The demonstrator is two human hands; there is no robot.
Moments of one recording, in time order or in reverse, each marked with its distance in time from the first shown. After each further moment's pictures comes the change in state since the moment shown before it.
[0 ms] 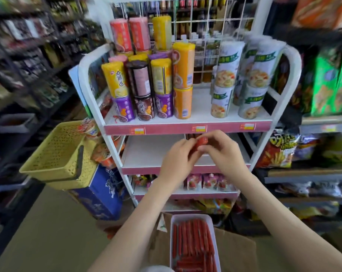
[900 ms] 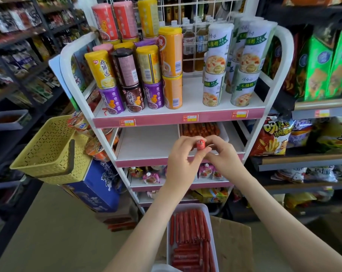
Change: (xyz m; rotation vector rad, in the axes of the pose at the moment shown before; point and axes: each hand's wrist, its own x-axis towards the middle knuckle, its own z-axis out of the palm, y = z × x) left_hand -0.024 0.033 0.038 -0.310 0.232 -0.015; right_hand -0.026 0.040 -0.021 -0.018 -0.113 0.105
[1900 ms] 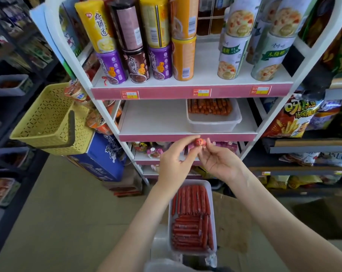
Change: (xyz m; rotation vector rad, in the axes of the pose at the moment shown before) left_hand -0.041 -0.049 -0.010 -0.089 -0.014 -0.149; right_hand 0.000 0.035 0.048 1.494 0.119 1.024
